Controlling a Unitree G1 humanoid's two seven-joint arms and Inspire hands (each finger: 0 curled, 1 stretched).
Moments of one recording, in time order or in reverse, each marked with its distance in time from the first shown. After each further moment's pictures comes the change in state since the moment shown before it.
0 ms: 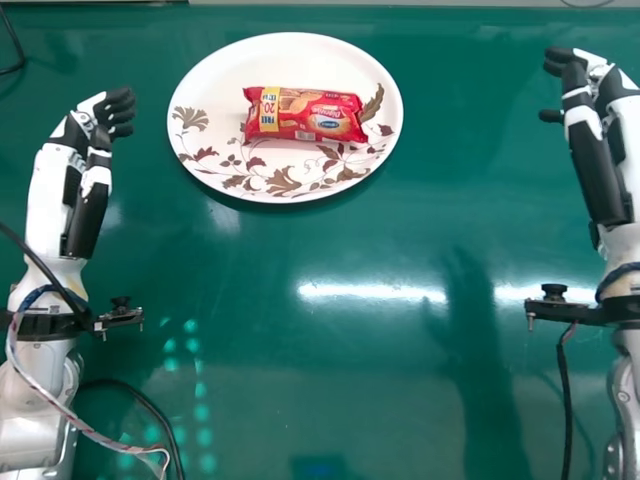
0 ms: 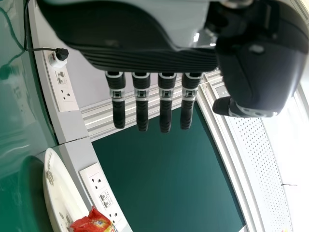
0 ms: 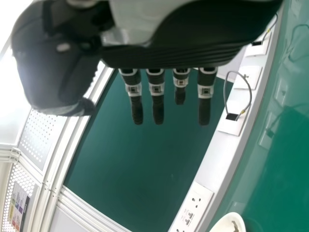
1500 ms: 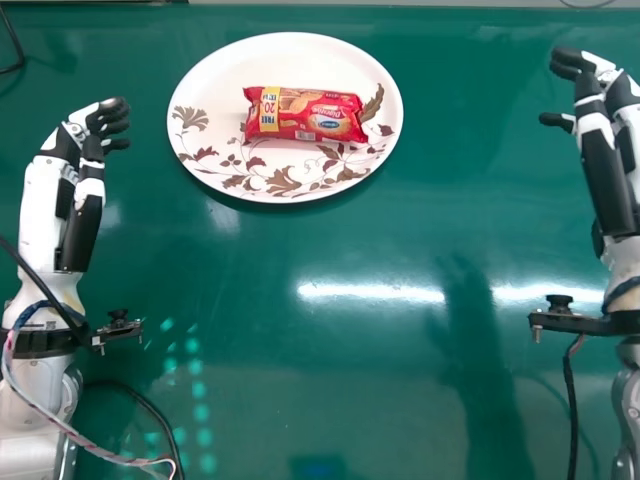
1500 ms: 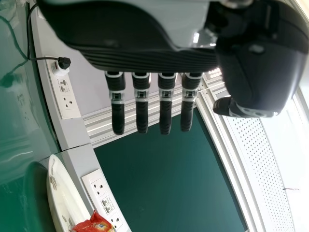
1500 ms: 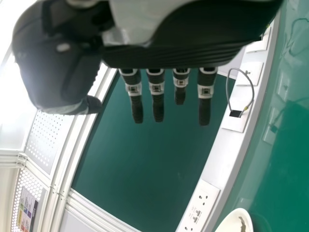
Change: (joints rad) left arm 0.060 -0.028 0.004 -0.068 0.008 0.015 0.017; right arm 0.049 -0.005 -0.026 -0.005 0.078 -0.064 -0.009
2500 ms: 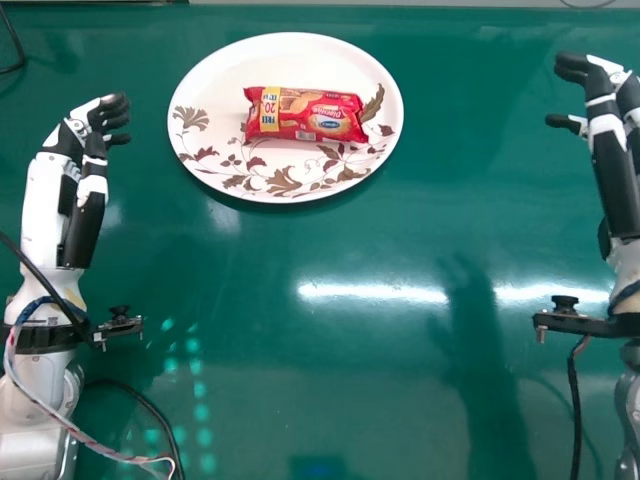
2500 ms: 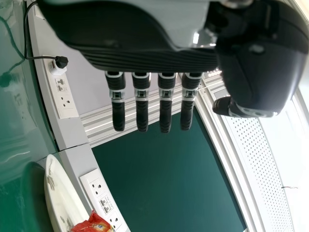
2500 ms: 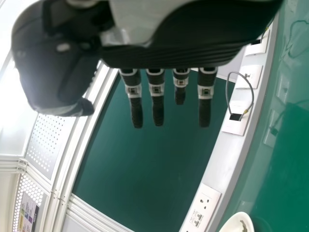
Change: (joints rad) left arm -0.015 0.004 0.000 0.016 0.008 -0.007 -0.001; right arm 0.012 0.001 -0.008 0.001 0.018 -0.004 -0.015
